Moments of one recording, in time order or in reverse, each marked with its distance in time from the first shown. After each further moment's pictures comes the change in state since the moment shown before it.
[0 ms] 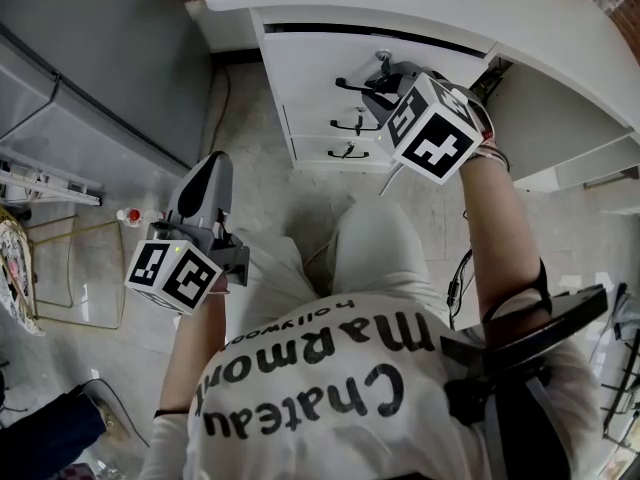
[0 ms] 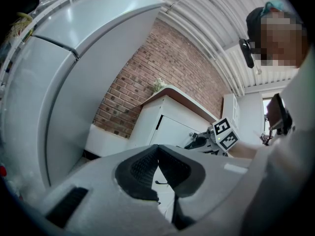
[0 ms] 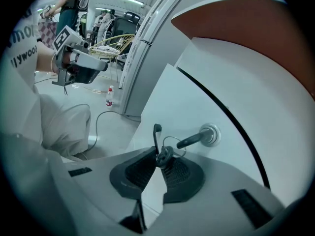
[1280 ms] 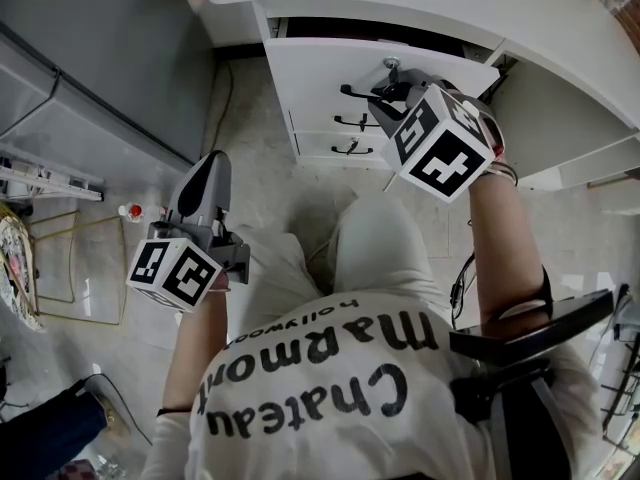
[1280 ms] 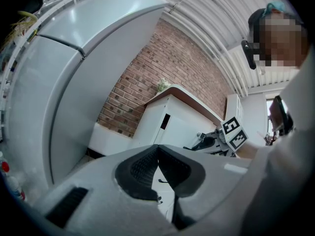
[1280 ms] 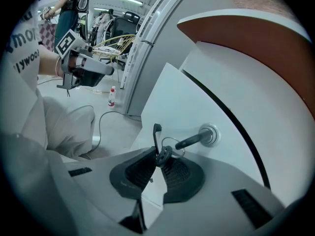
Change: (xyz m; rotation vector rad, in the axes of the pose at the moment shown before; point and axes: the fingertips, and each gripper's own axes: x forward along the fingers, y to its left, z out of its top) left arm -0.005 0.009 -0.006 -0.020 -0.005 0.029; right arm -0.014 0.017 -0.001 0.011 0.014 0.009
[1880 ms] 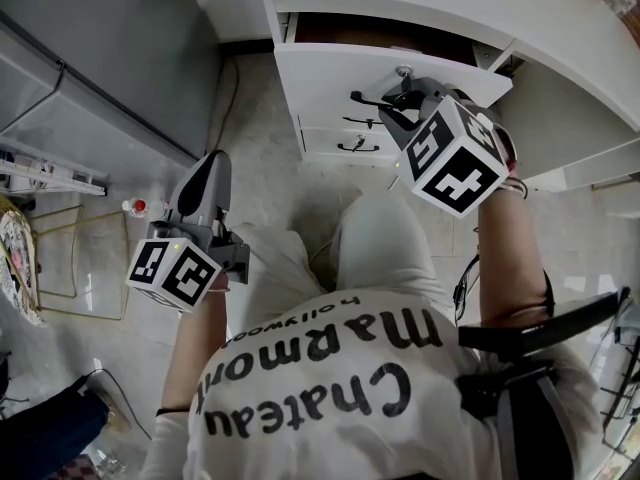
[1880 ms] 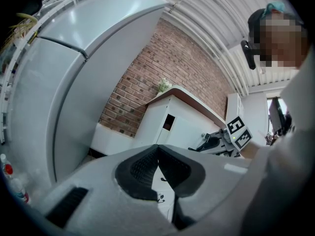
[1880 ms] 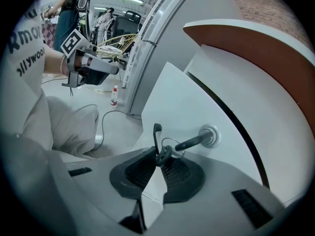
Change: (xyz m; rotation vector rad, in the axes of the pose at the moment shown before) left arm -0.008 0.008 0.001 0.005 0.009 0.011; right arm -0.010 0.014 -0.002 0.003 0.018 0.011
